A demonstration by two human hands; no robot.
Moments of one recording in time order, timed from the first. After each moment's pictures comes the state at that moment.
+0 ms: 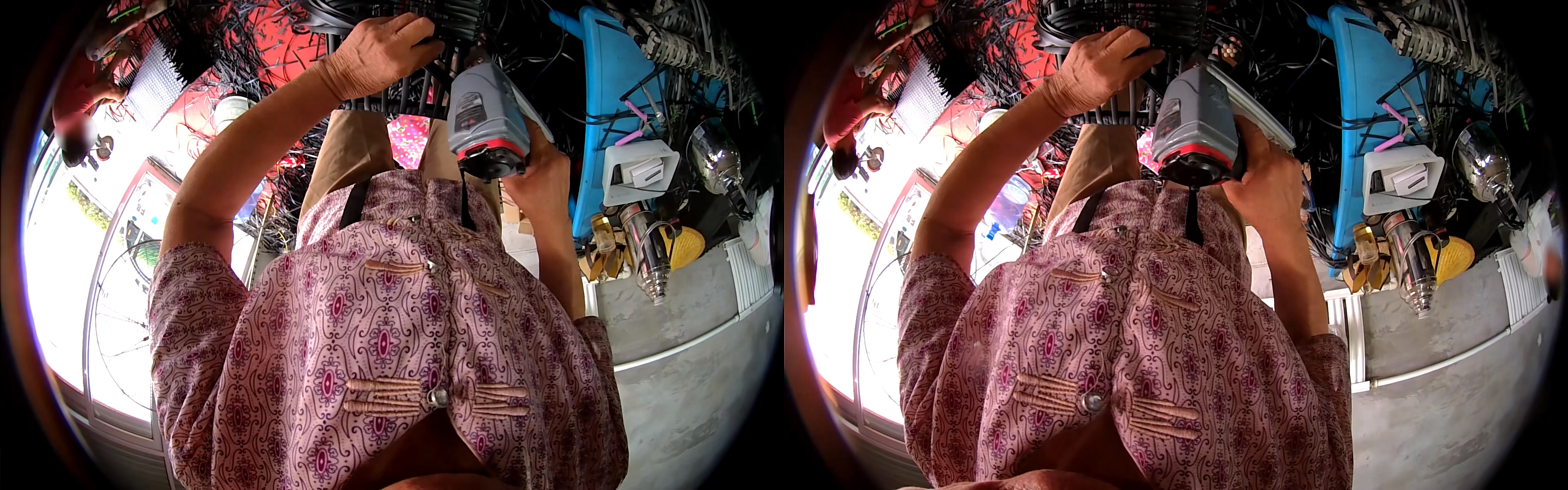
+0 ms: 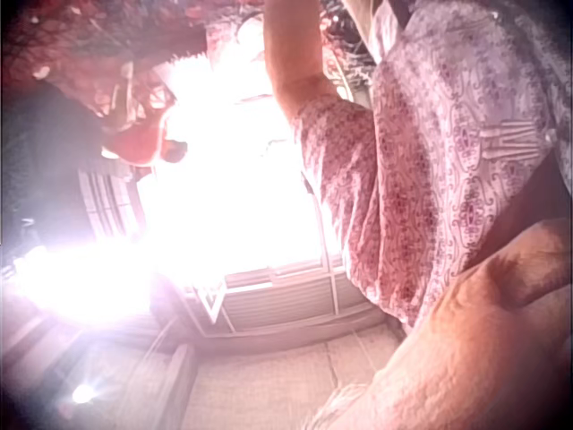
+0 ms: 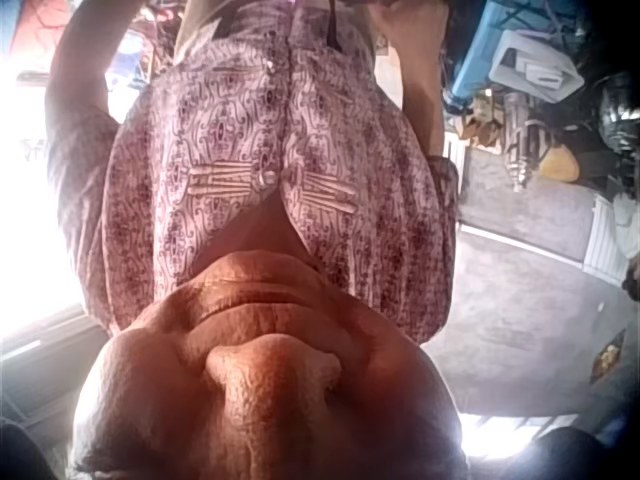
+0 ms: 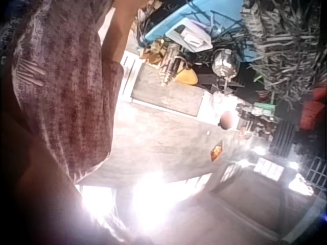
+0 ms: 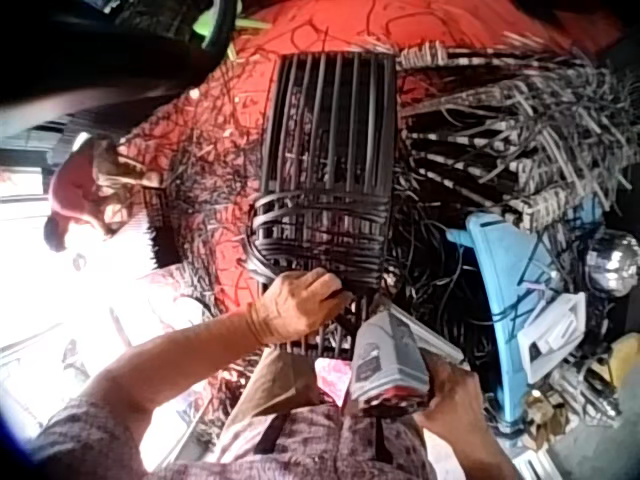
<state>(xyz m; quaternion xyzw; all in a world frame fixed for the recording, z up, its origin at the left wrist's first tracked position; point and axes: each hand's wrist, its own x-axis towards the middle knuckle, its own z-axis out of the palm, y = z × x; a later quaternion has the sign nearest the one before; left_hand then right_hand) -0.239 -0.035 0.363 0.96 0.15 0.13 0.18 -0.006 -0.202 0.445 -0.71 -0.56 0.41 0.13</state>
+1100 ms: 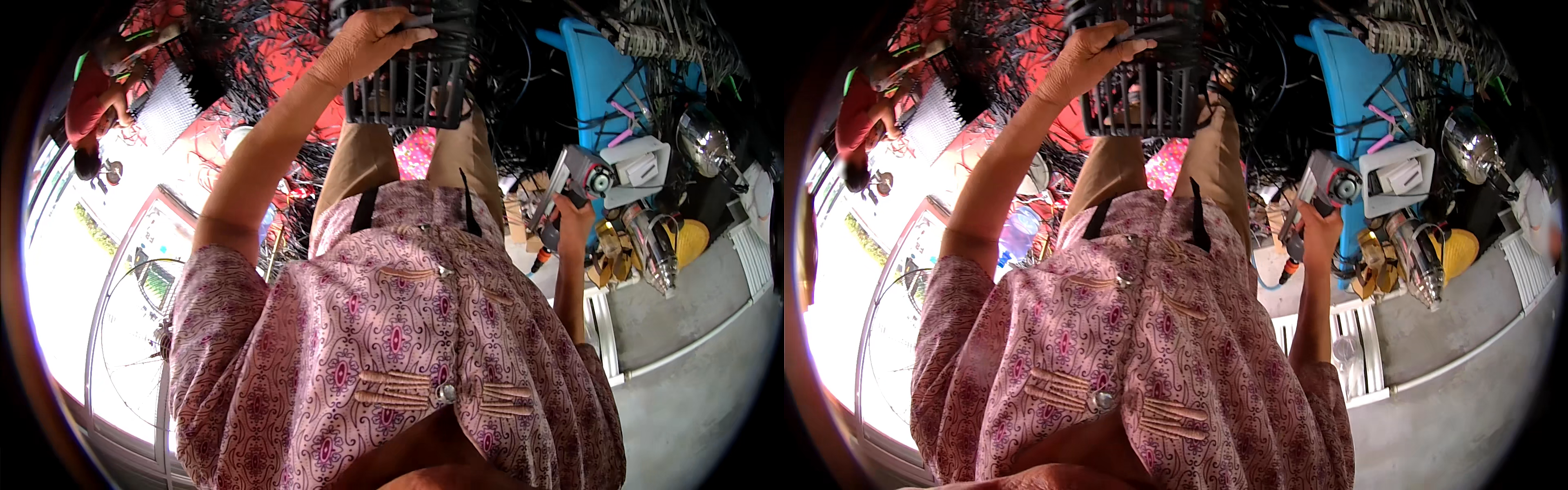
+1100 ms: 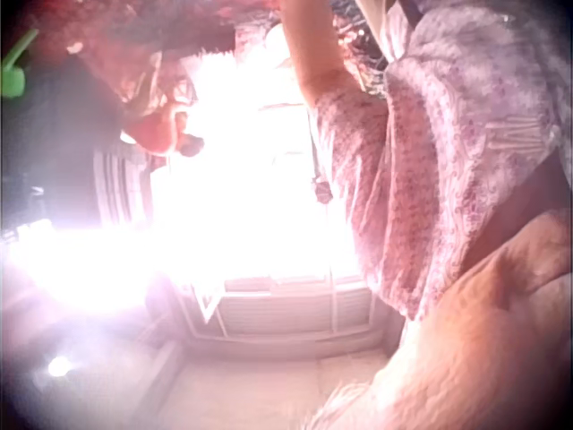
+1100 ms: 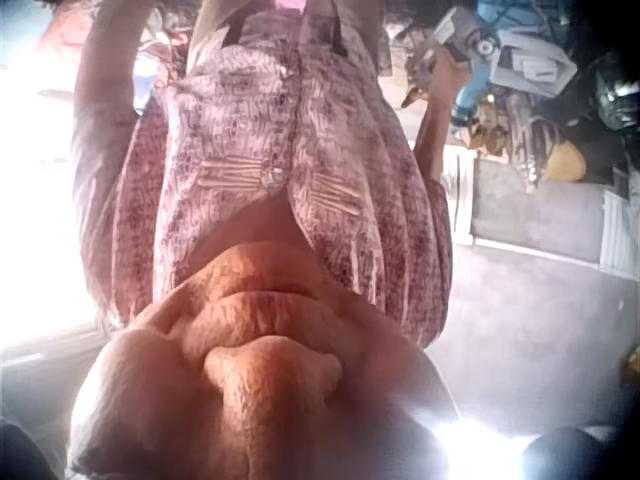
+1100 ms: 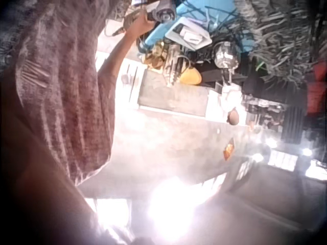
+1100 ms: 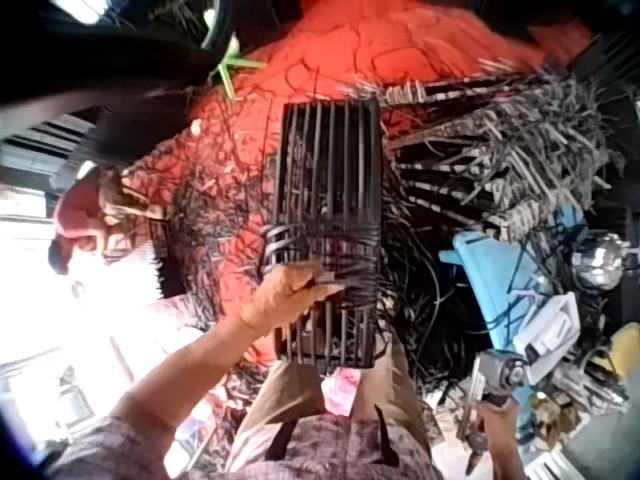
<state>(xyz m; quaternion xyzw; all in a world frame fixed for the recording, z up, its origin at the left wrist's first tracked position) -0.236 0.003 0.376 0.75 0.37 0.06 0.55 0.067 -0.327 0.438 -0.84 -0.06 0.46 0.29</state>
